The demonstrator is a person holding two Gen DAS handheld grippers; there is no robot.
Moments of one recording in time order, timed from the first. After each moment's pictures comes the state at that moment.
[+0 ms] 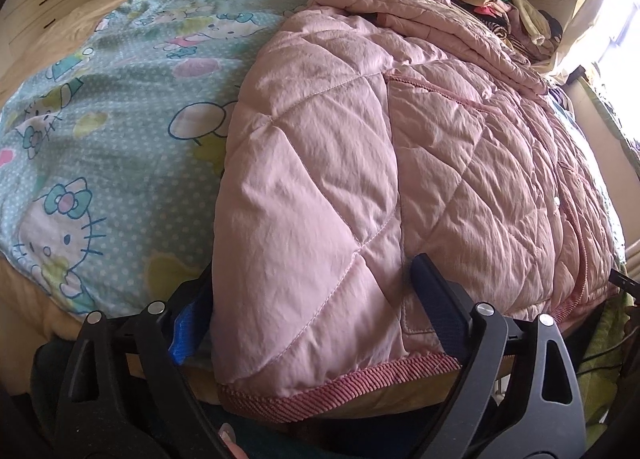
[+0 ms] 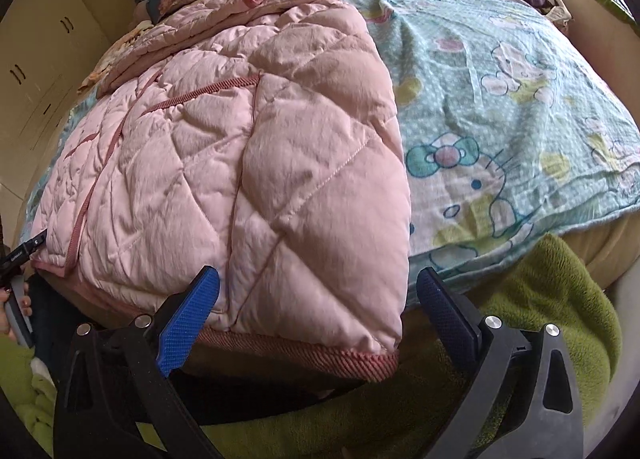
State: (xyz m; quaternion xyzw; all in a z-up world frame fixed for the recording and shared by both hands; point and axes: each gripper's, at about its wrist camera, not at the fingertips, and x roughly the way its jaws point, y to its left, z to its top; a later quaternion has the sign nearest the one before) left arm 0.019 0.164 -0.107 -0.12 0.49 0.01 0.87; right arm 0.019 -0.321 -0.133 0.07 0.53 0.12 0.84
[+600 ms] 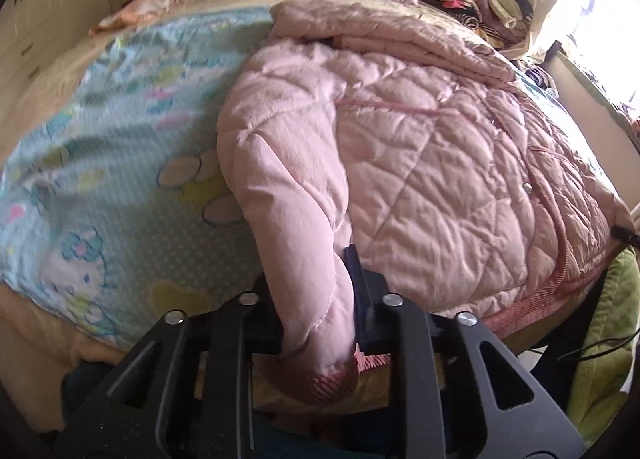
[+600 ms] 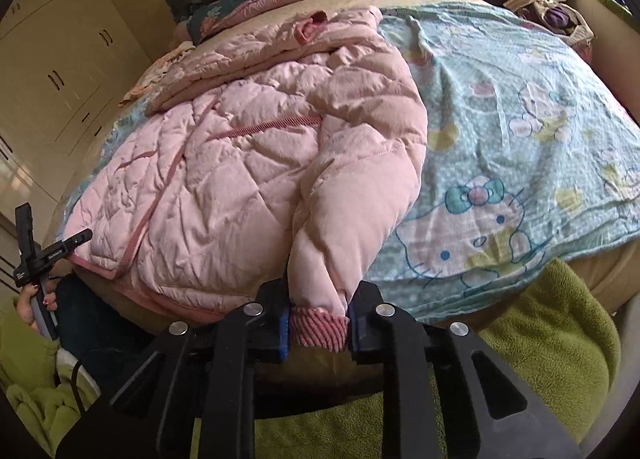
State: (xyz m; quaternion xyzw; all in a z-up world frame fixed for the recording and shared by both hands) left arm 0.011 0.141 -0.074 -0.05 0.45 -0.02 0.89; right arm 0.001 -0.314 -0.079 0.09 0.45 0.19 0.87
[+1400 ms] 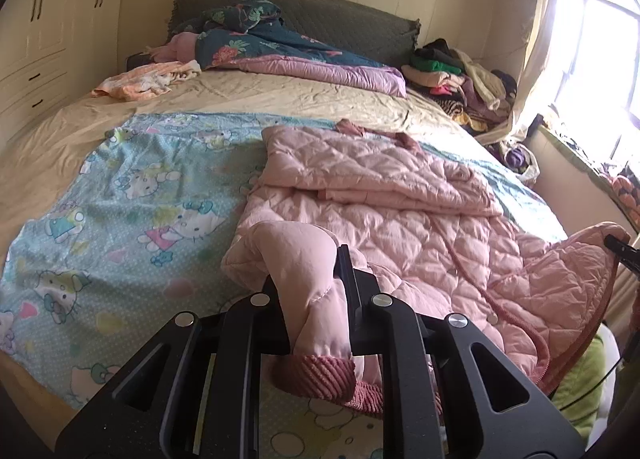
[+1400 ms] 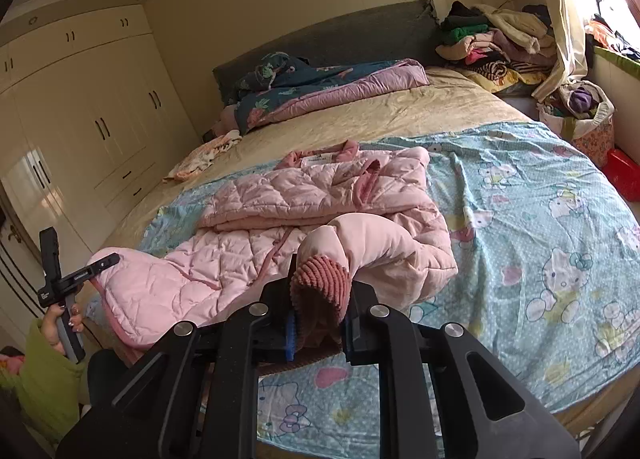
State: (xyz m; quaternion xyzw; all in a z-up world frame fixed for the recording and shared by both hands) left arm 0.064 0.156 0.027 -0.09 0.32 -0.03 0.94; right arm 0.059 -0.307 0.033 0.11 0.30 0.23 0.92
